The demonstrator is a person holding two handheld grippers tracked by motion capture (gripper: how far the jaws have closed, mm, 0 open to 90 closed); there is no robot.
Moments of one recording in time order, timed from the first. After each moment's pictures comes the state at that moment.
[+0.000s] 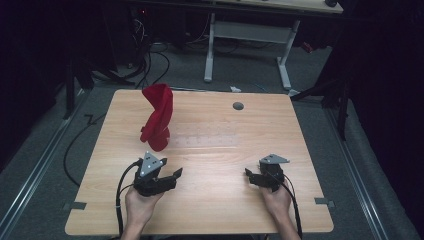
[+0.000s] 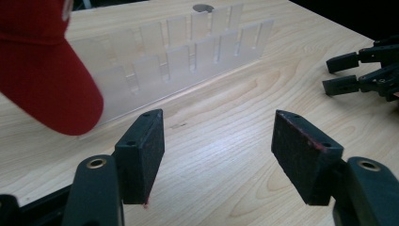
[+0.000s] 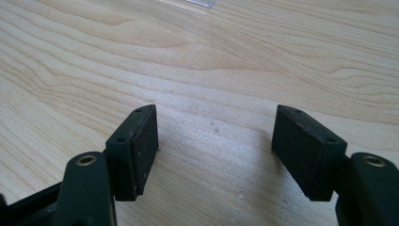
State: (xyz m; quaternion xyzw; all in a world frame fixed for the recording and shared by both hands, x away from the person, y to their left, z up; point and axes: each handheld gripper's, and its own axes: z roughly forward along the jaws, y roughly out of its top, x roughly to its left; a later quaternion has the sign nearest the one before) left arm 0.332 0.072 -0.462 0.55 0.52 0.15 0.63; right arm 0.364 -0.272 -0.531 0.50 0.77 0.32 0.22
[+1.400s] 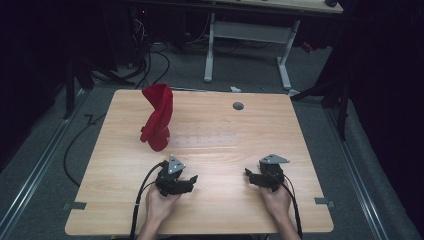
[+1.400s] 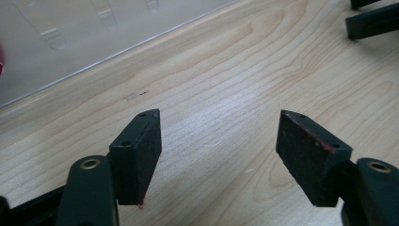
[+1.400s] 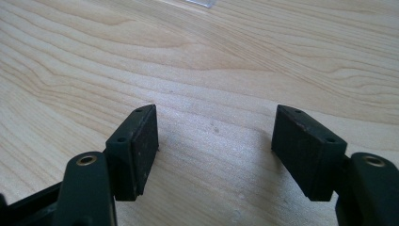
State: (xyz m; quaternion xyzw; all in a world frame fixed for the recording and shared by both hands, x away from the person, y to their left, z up) left arm 0.353 0.026 -0.518 0.61 0.53 0.13 0.58; right arm 0.364 -0.272 -0.531 0.50 0.77 0.32 0.22
